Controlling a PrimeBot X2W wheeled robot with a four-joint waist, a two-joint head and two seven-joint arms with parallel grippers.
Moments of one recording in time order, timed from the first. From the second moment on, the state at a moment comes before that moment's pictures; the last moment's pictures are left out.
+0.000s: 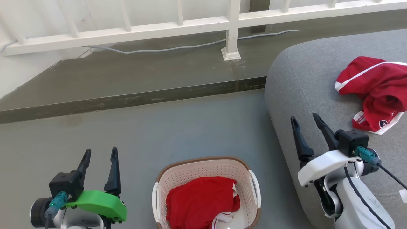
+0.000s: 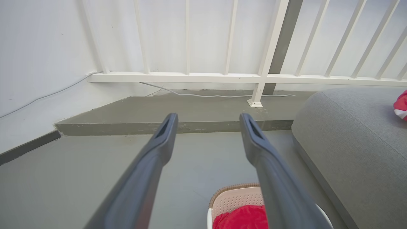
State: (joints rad) left arm 0.02 0.17 -0.24 0.02 -0.40 0.12 -0.11; right arm -0.15 -0.12 0.24 0.32 0.26 0.02 -0.23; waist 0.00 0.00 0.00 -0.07
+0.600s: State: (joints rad) left arm 0.06 0.13 -0.23 -0.01 -0.37 0.12 -0.08; right arm -0.09 -0.13 0.25 0.20 0.26 0.00 -0.17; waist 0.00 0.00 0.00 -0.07
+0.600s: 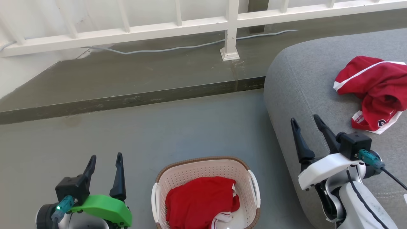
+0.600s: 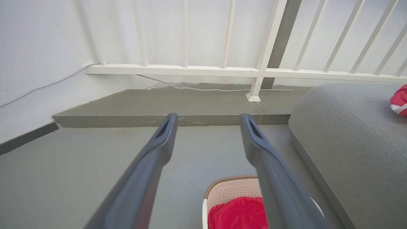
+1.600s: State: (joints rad) left arm 0.07 0.10 -0.30 -0.07 -0.34 0.11 -0.02; right arm -0.05 -0.15 0.22 -0.01 0.27 -0.03 -0.09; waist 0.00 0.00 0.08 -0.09
